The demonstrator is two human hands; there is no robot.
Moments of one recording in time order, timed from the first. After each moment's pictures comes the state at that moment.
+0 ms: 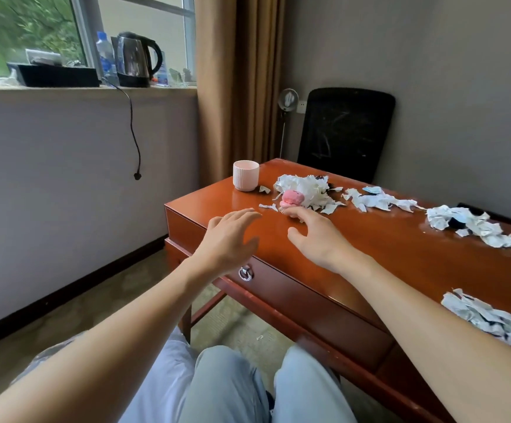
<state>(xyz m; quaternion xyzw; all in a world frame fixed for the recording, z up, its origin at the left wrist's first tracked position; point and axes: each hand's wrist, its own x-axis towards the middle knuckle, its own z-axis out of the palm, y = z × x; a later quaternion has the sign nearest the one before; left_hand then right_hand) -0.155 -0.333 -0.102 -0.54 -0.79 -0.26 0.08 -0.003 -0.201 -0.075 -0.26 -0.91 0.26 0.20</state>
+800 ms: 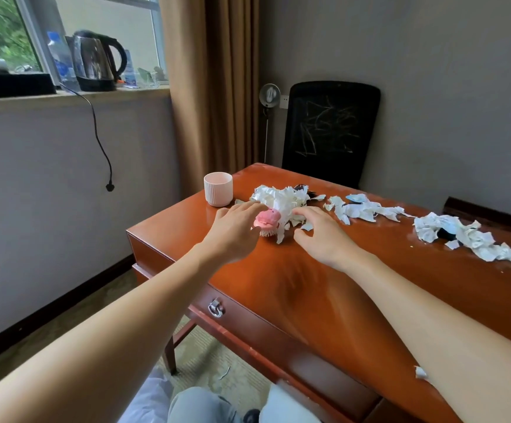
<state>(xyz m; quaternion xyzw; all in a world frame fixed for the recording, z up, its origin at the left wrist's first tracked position) -0.170 -0.213 -0.066 -0.57 -0.79 -0.23 0.07 -0.007 -0.093 -0.064 -0.30 -0.91 0.23 0.19</state>
